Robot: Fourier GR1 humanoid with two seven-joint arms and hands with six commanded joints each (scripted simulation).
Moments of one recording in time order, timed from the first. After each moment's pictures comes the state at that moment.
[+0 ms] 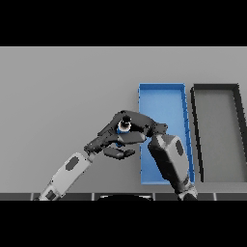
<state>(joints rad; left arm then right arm) -0.32 0.22 -0.58 -1.54 0.08 -0.25 0.05 -0.60 0.05 0.22 -1.81 -0.59 0.48 0.60</state>
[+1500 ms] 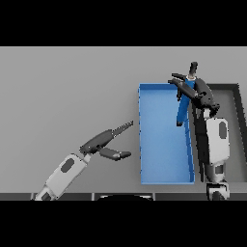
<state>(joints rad) -0.29 0.27 -0.57 -1.59 0.06 -0.24 0.08 -0.60 -0.32 -0.11 -1.33 -0.38 0.13 0.61</state>
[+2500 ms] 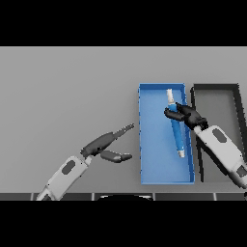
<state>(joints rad) -0.27 0.26 -0.59 -1.60 0.06 -0.23 0.08 -0.61 -0.77 0.69 -1.31 -0.82 -0.11 0.61</state>
